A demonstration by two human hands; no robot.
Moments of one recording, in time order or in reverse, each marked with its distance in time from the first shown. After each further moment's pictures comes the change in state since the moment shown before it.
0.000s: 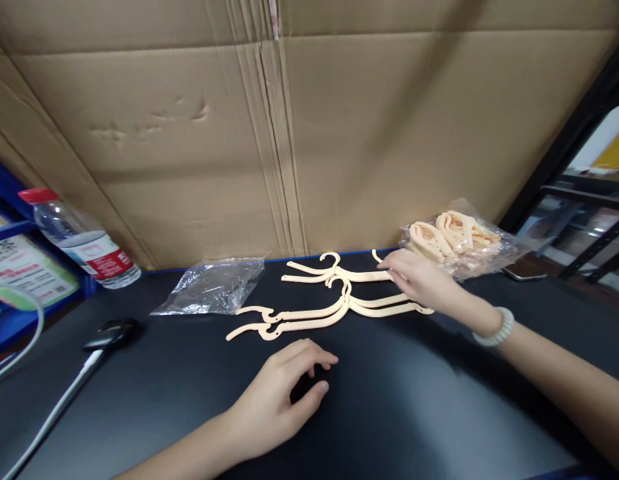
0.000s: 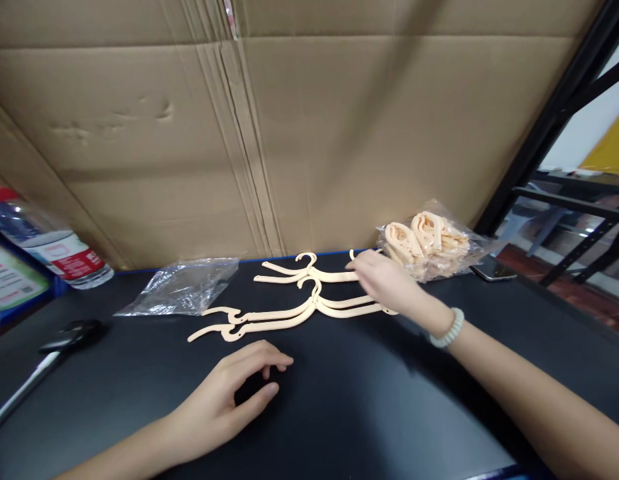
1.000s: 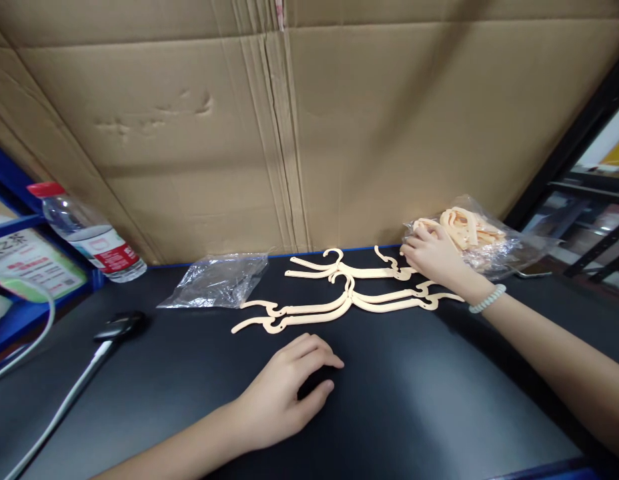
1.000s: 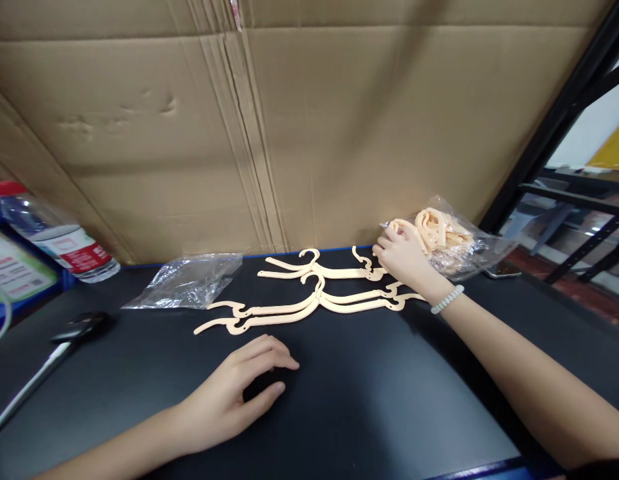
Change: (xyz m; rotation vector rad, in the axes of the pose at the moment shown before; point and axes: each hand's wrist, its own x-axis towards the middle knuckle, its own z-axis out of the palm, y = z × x) left_hand 0.001 0.005 -0.001 0.042 -0.062 0.063; right_hand 0.001 0.046 0.003 -0.627 -0.178 0.009
